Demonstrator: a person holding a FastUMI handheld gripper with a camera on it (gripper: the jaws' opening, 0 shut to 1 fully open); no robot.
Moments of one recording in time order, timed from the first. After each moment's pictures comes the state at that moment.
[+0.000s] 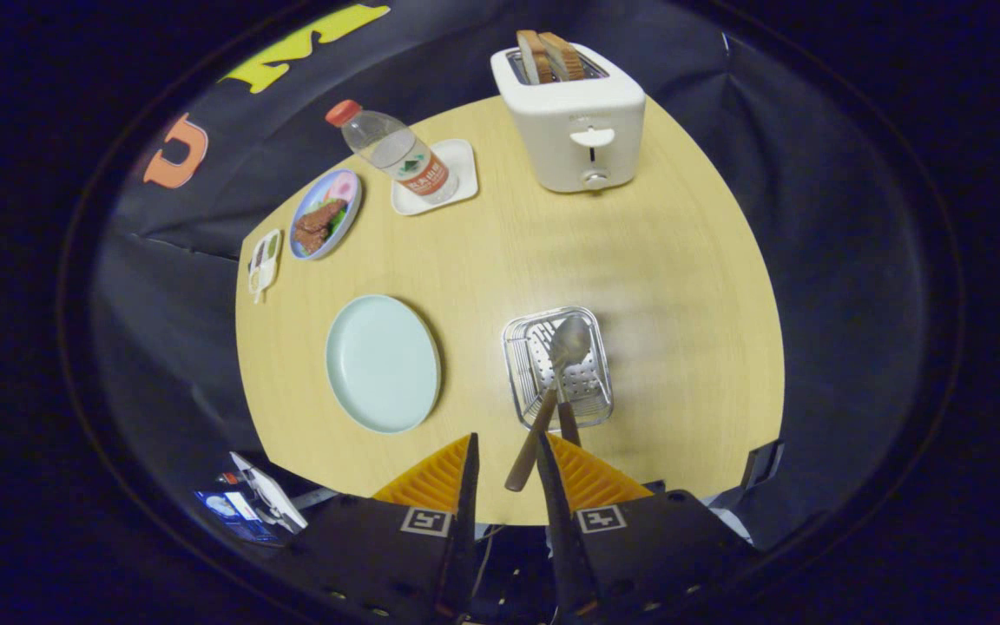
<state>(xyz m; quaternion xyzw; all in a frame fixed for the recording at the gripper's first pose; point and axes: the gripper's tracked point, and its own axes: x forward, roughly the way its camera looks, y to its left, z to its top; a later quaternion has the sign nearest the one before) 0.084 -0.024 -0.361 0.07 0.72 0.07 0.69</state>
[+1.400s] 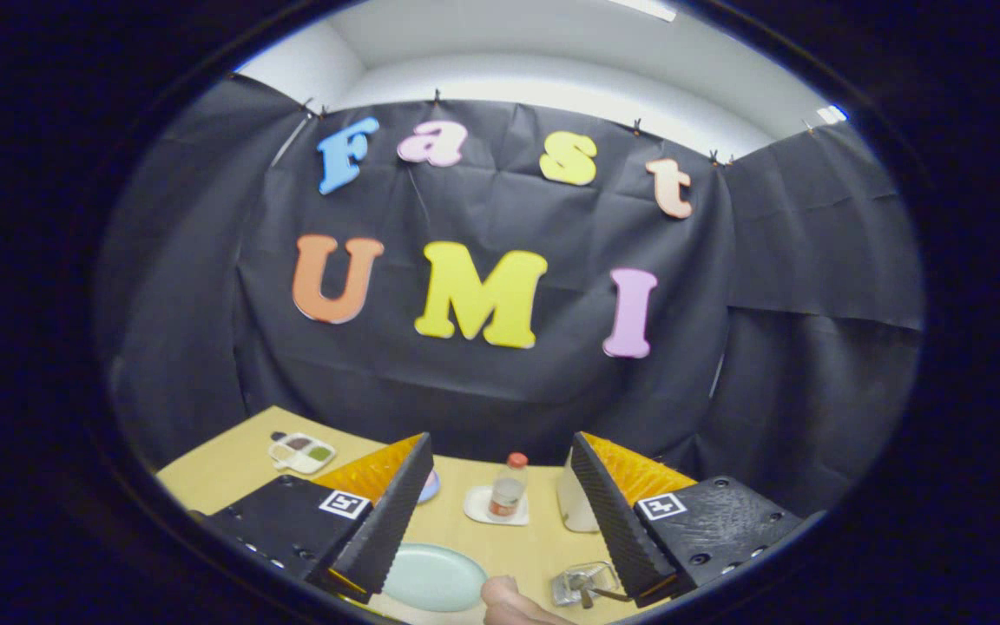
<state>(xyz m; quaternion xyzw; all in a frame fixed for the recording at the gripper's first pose) 0.095 0.166 -0.115 -0.07 0.08 0.11 0.99</state>
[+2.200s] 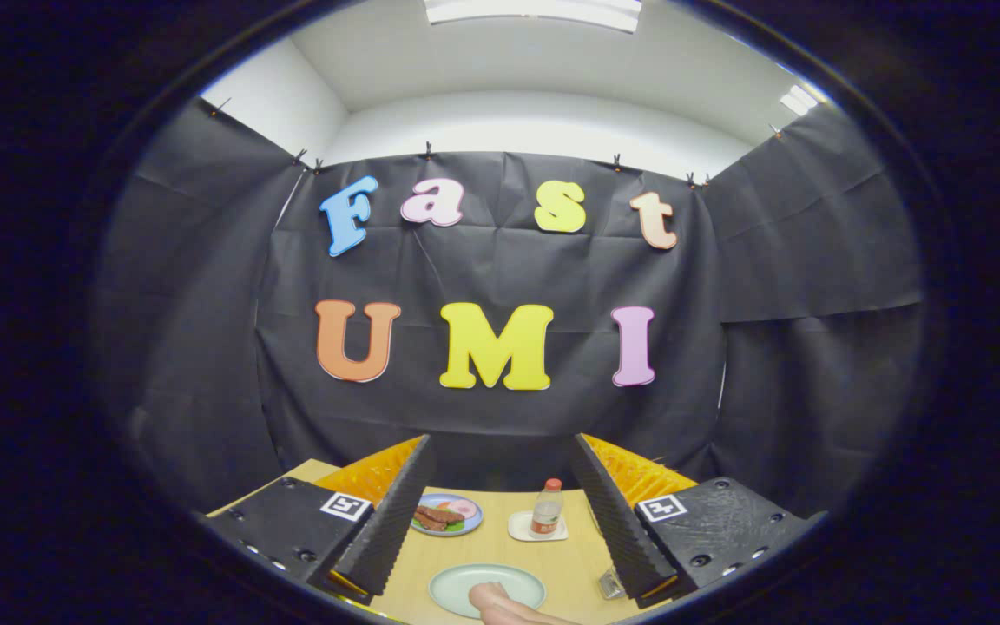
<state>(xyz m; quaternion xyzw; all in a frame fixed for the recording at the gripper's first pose) 0.035 0.185 -0.074 -0.02 0.04 0.10 0.99</state>
